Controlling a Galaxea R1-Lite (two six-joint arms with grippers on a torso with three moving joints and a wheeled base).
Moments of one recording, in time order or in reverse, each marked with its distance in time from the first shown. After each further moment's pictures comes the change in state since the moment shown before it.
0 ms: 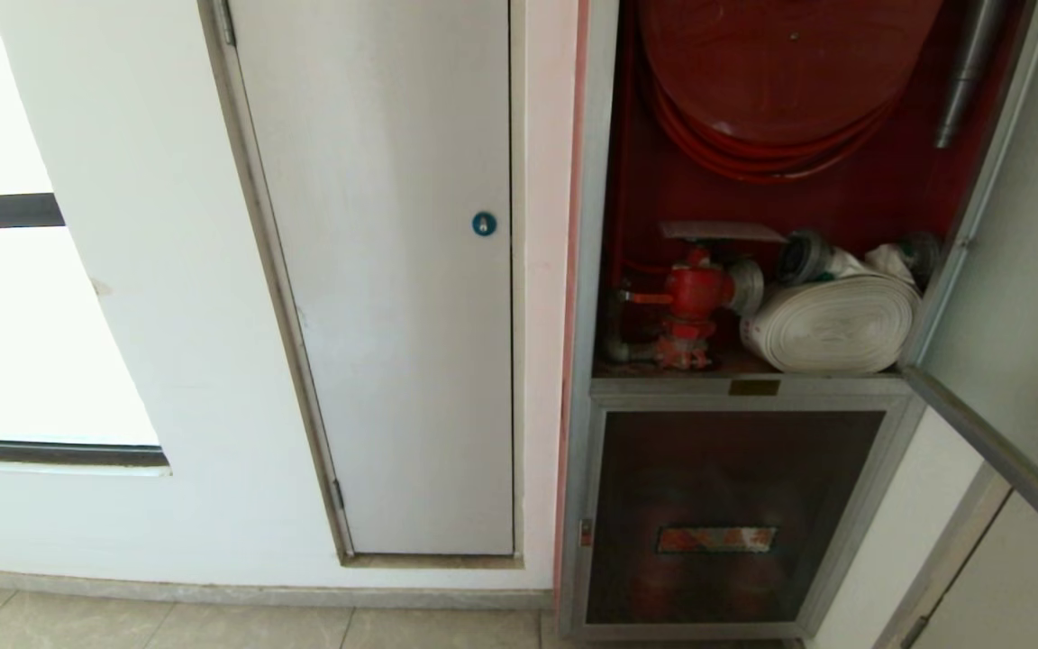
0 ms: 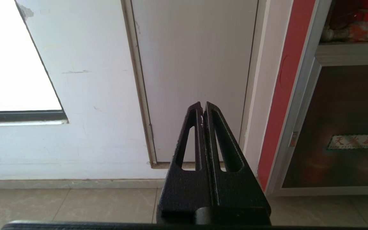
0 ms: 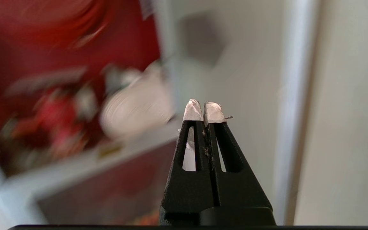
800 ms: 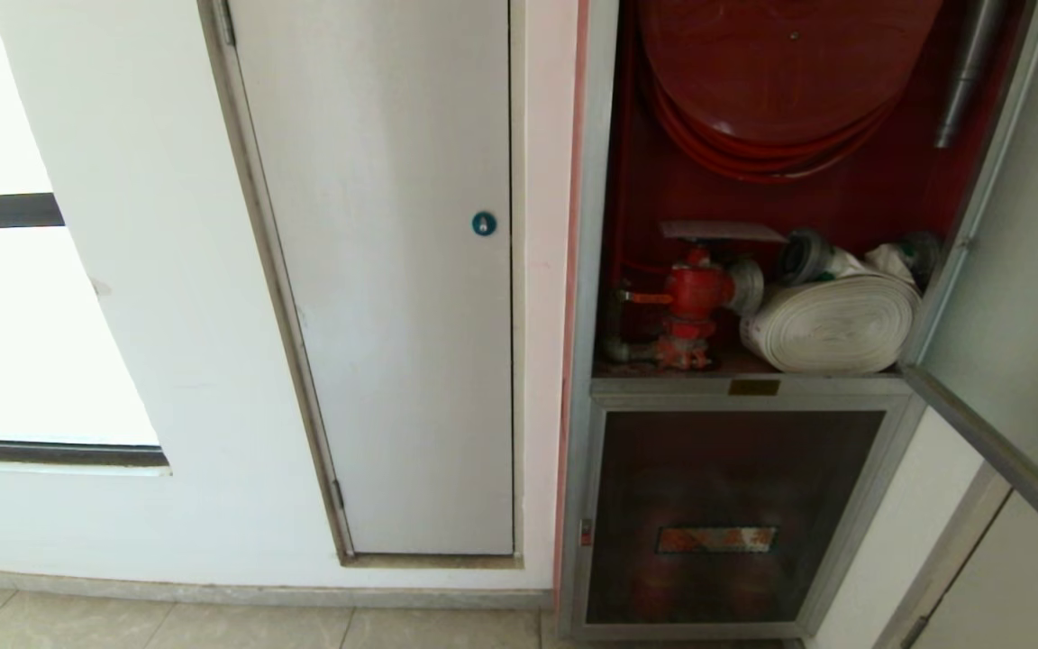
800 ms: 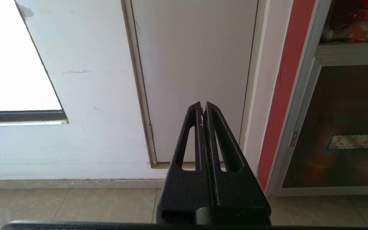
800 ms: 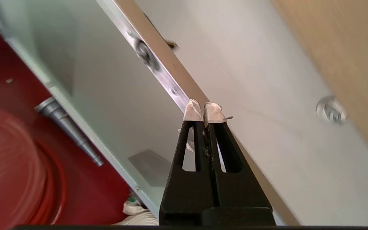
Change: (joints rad) left arm 0.000 0.000 0.000 0.000 0.000 0.000; right arm -0.248 0.291 -0.032 -0.657 -0.249 0.174
